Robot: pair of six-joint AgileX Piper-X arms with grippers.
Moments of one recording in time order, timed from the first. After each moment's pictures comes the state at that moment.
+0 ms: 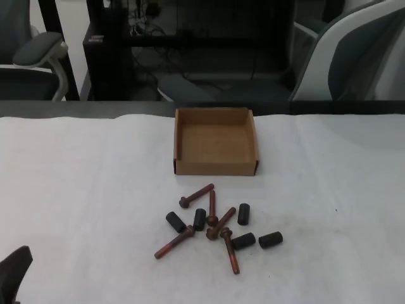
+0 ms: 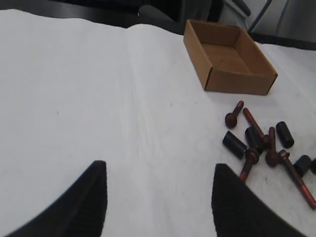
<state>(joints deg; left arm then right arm) 4.3 8.2 0.6 13.7 20.5 -5.2 16.7 13.2 -9.1 15.9 5.3 27.9</state>
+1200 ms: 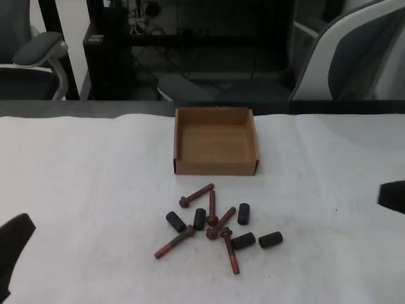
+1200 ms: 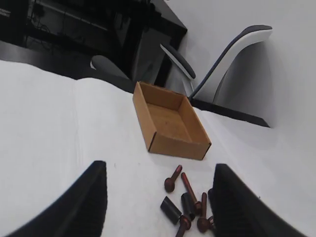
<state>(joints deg) 4.3 8.2 -2.3 5.9 28.4 -19.1 16.9 42.7 -36.9 40.6 -8.6 20.2</state>
